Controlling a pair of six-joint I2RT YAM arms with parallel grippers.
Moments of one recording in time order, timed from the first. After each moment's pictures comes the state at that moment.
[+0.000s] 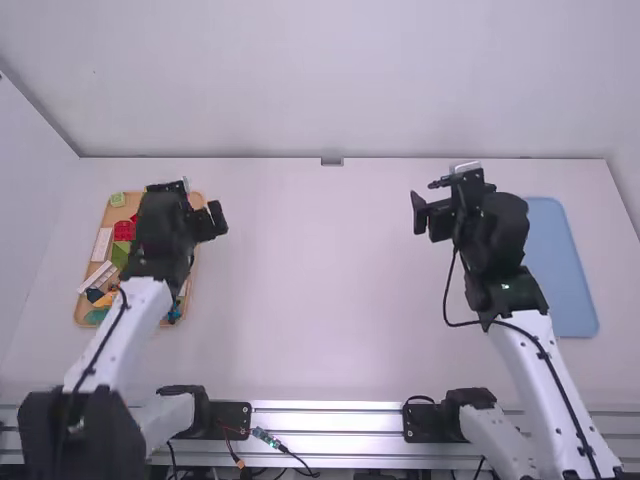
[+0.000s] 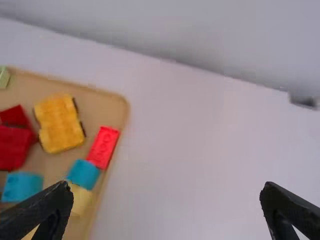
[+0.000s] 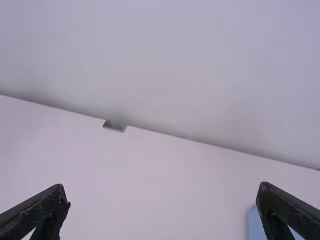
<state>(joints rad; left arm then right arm) 0.11 1.27 0.85 -0.18 -0.05 -0.22 0.11 1.05 0.85 -0.12 -0.14 -0.14</state>
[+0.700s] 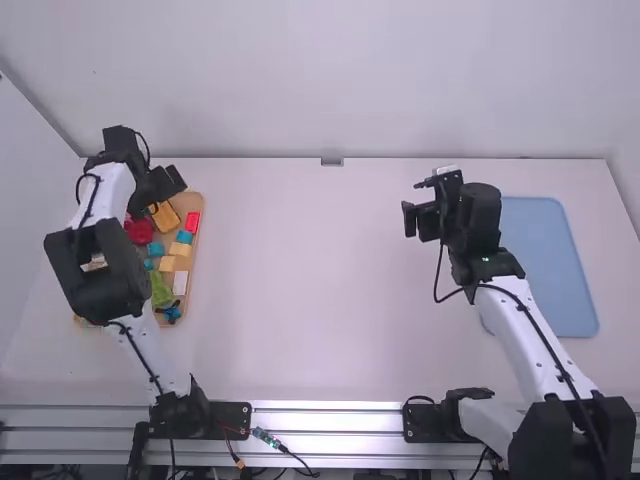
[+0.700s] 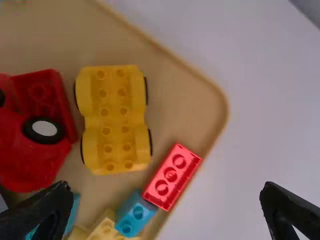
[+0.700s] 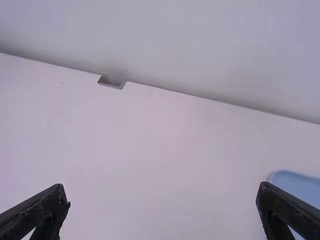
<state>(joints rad) 0.38 2.10 1.78 -0.82 0.08 -0.31 0.11 1.25 0.85 -0.11 -0.14 -0.14</state>
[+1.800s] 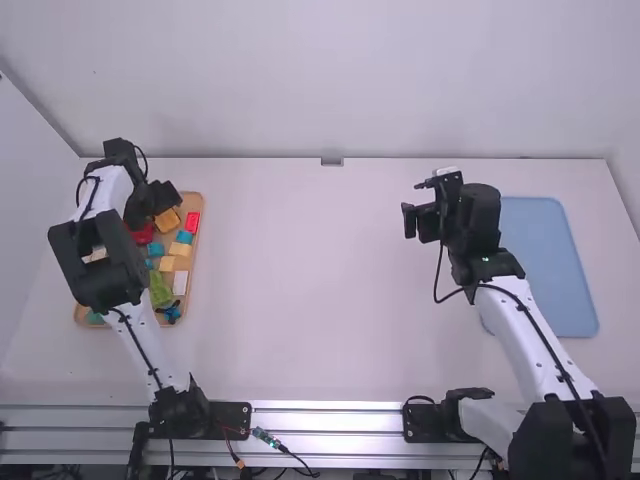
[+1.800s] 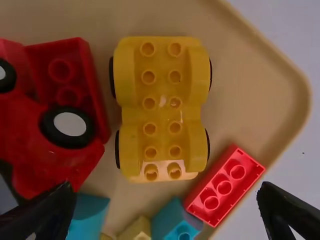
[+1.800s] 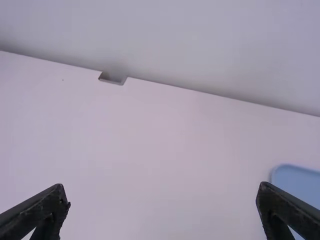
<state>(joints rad) 0.41 2.22 1.83 -0.90 0.04 -0.29 0.11 1.25 0.85 -0.13 -0.14 -0.13</state>
